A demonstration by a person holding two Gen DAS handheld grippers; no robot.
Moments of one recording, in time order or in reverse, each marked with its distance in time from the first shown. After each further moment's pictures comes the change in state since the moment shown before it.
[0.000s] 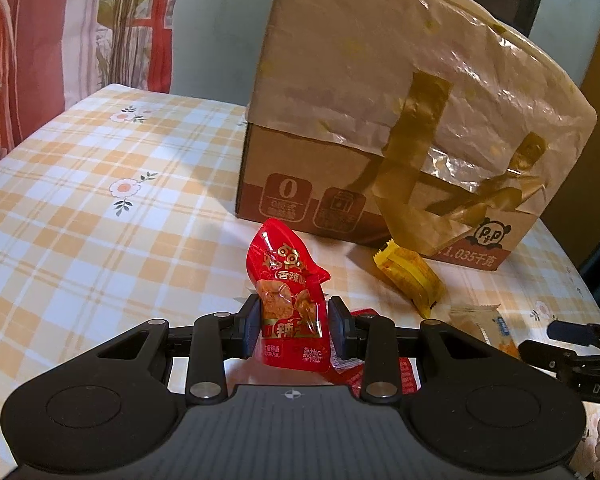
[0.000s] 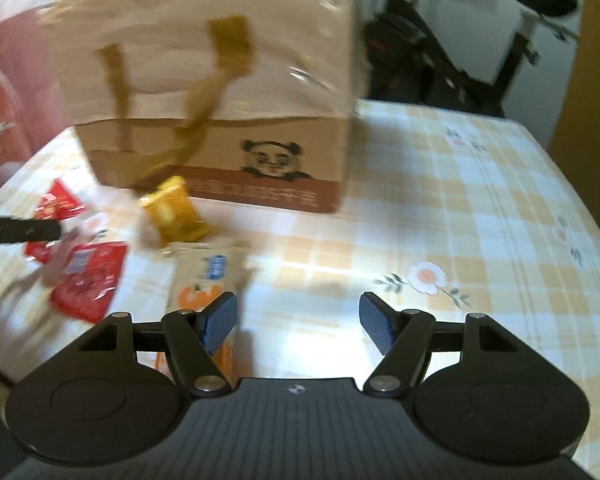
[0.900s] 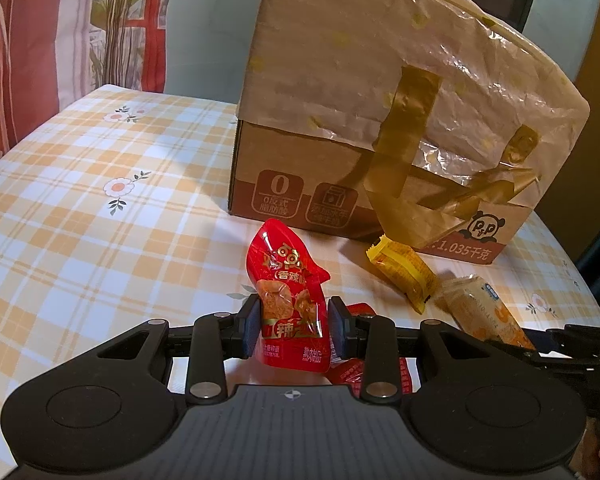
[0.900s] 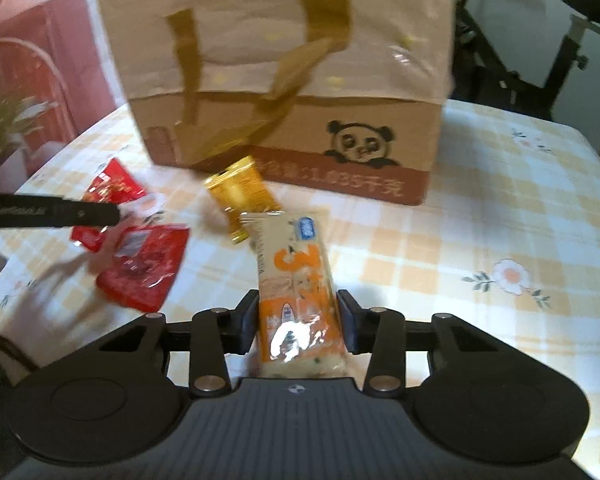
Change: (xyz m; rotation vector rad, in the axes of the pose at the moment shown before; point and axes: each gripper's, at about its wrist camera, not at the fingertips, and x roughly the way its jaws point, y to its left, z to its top) left arm -0.003 -0.001 -0.003 0.016 0.004 -0.013; right arm 0.024 0.023 0.002 -0.007 0.022 0.084
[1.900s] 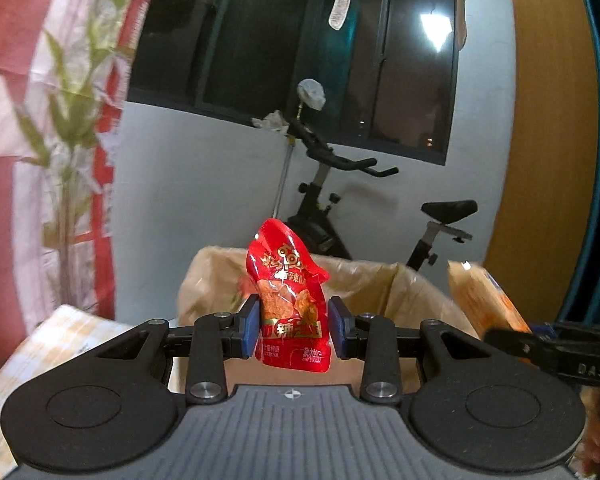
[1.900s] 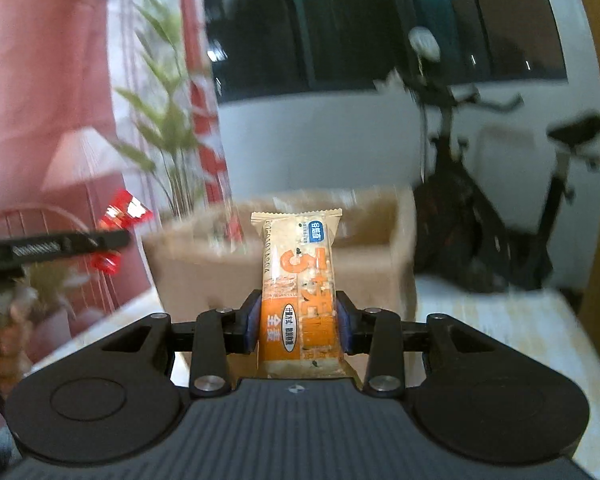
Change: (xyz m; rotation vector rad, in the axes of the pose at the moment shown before) left arm -0.091 -0.058 0.133 0.143 -0.484 -0.127; right arm -0.131 -0.016 0.104 -0.028 -0.517 0.088
